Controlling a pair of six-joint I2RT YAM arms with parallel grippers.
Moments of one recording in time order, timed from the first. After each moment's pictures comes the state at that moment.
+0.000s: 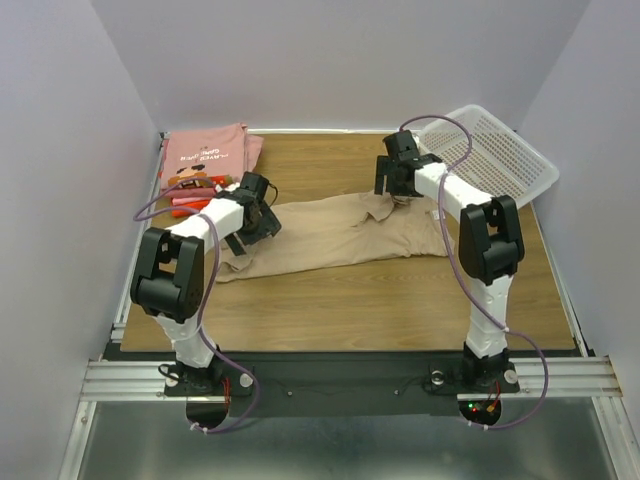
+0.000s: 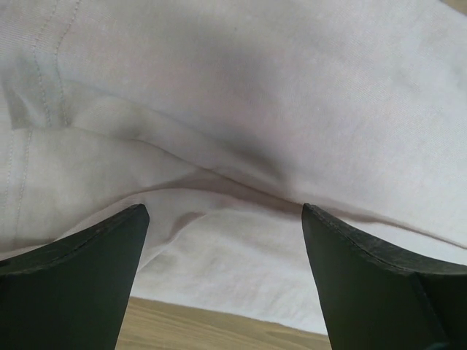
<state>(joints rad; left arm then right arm) -0.30 1.74 1.14 -0.60 -0.23 -0.84 0.34 2.09 1.68 -0.54 0.31 0.35</state>
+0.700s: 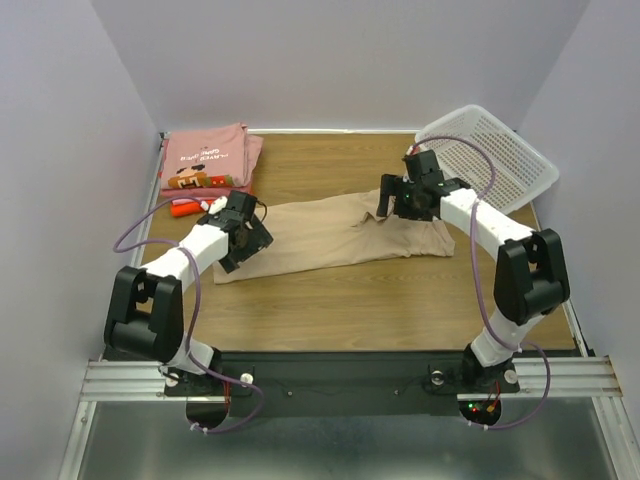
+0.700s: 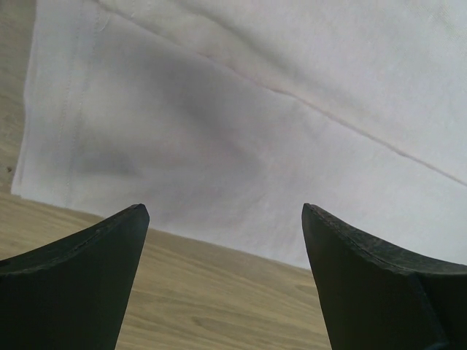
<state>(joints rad) -0.30 1.44 0.90 -0.58 -0.23 -0.89 0.34 1.69 1.29 -0.48 0.06 0.40</state>
